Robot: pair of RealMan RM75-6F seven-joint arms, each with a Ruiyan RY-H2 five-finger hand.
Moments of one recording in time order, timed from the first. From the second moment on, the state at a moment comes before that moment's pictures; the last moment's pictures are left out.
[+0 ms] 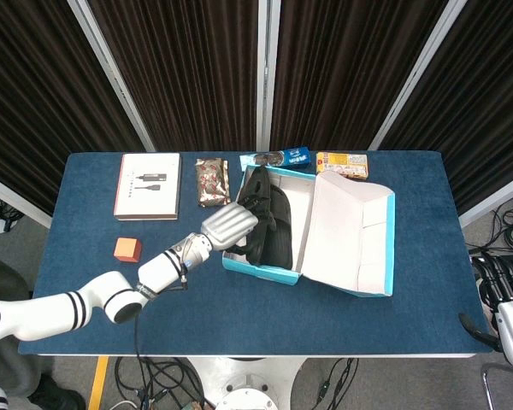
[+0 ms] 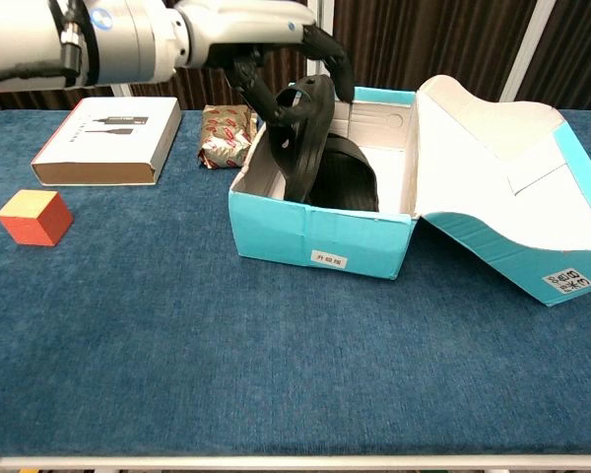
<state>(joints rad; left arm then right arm) -1.04 -1.48 -0.30 -1.45 1.38 0.64 -0.06 -0.02 -0.96 0.02 -1.68 -1.65 1.63 0.06</state>
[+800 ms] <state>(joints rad) -1.07 -1.52 -0.22 -1.38 1.15 0.64 0.16 -0.01 -0.97 0.02 -1.67 -1.65 1.62 0.08</state>
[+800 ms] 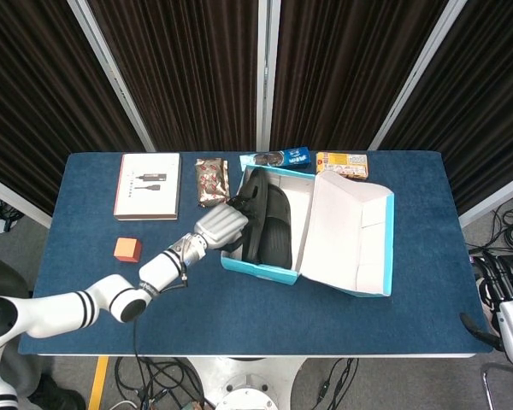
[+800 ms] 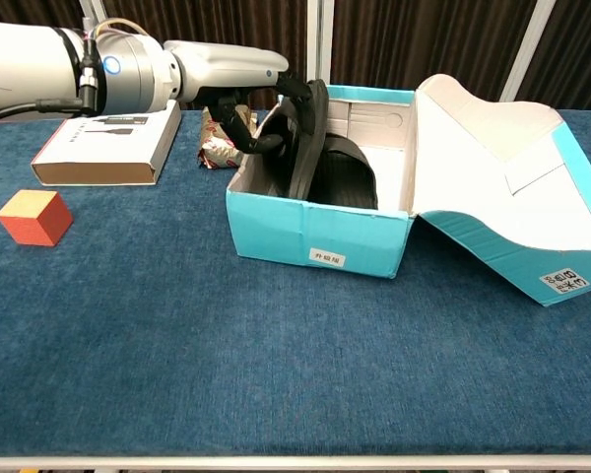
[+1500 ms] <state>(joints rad) -1.11 -1.61 -0.26 -1.30 1.12 0.72 0.14 -0.02 -0.97 0.01 -1.67 -1.65 1.62 0.08</state>
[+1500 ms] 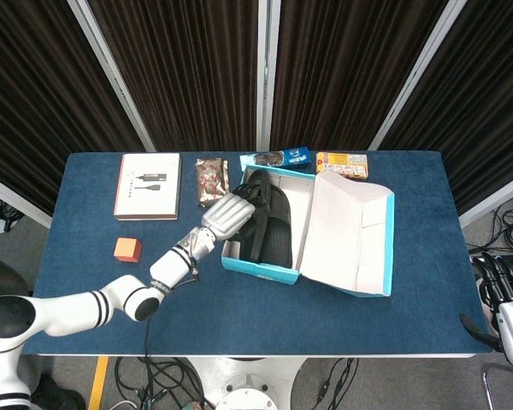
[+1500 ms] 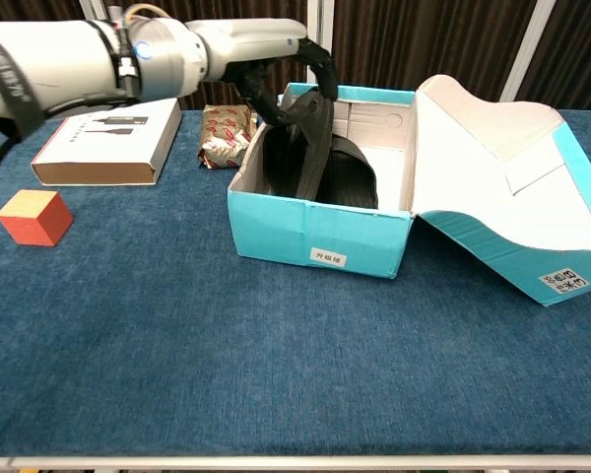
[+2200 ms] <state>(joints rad) -1.25 -1.76 -0.27 -1.05 0.76 0.59 0.34 -0.03 -0.97 0.01 -1.64 -1.64 1.63 0.11</state>
